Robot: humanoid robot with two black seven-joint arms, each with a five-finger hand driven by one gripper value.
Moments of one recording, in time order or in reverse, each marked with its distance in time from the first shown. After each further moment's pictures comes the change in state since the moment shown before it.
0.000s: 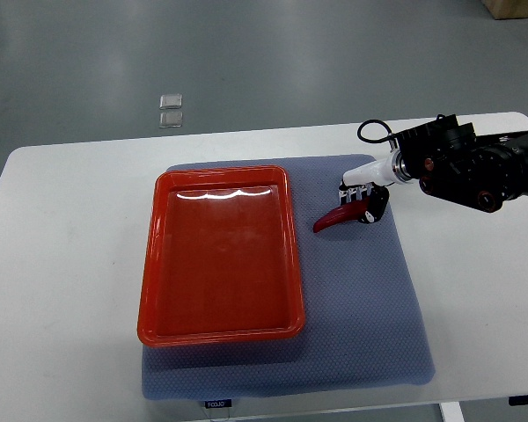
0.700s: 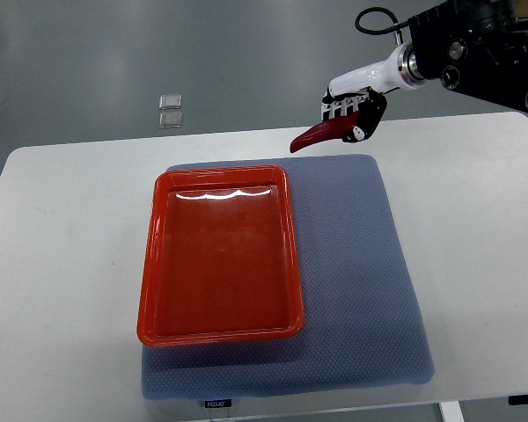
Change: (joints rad) left arm 0.000 0.000 0.001 -0.001 0.000 0.000 0.000; right arm 0.351 -0.116 0.049 0.170 0.104 0.112 0.004
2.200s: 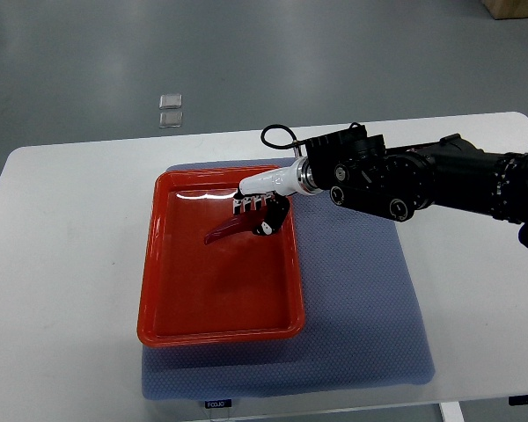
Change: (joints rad) left arm 0.000 0.000 0.001 -0.010 0.002 -0.002 0.000; right arm -0.313 0.376 0.007 -0.202 0.056 -0.196 0.081
